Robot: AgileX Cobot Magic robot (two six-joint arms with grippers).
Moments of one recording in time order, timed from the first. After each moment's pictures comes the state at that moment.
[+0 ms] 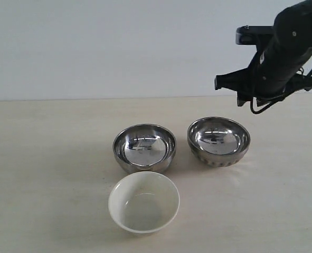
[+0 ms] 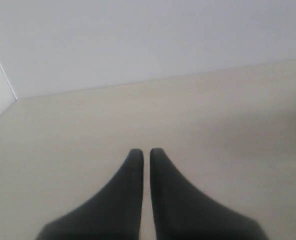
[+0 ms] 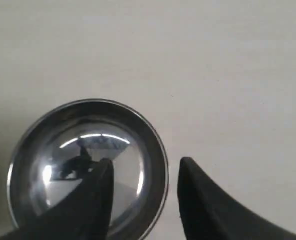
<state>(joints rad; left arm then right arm) 0.05 0.00 0.00 0.05 0.26 0.09 0.31 1.80 -1.37 -0.23 0.64 0.46</state>
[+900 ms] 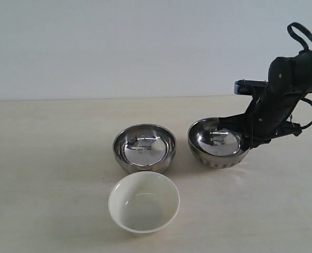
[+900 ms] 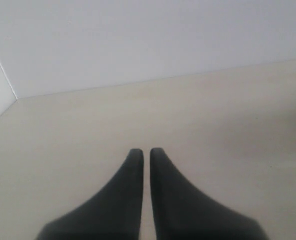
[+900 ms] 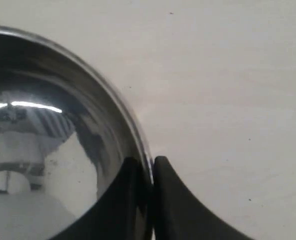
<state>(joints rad) 0.05 0.00 0.00 0.05 0.26 0.09 0.21 2.05 -1.37 0.05 0.60 0.18</state>
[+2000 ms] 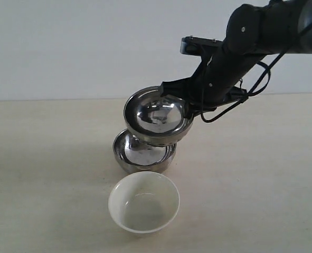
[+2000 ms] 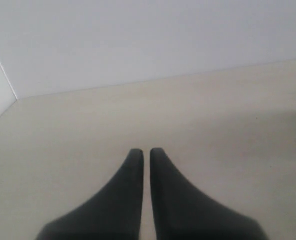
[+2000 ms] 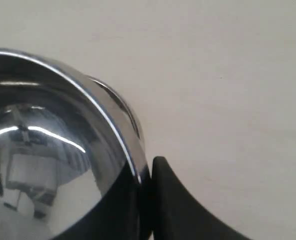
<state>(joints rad) 0.05 0.00 0.00 0.05 0.26 0.09 0.44 1.93 -1.52 0.20 0.69 0.14</state>
